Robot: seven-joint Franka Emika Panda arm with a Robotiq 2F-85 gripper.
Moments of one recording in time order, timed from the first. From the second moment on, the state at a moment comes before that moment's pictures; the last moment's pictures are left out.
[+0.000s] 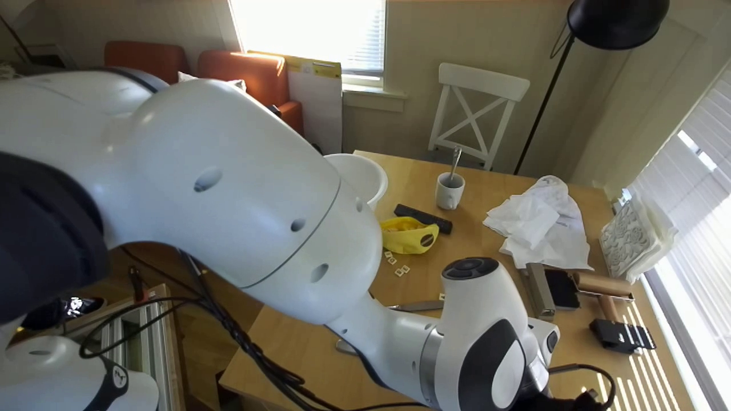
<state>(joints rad) -0.35 0.66 -0.26 -1.81 -1.01 2.77 -0.64</state>
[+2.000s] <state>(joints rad) -0.34 0.38 -0.25 -2.20 -0.97 2.73 -0.58</state>
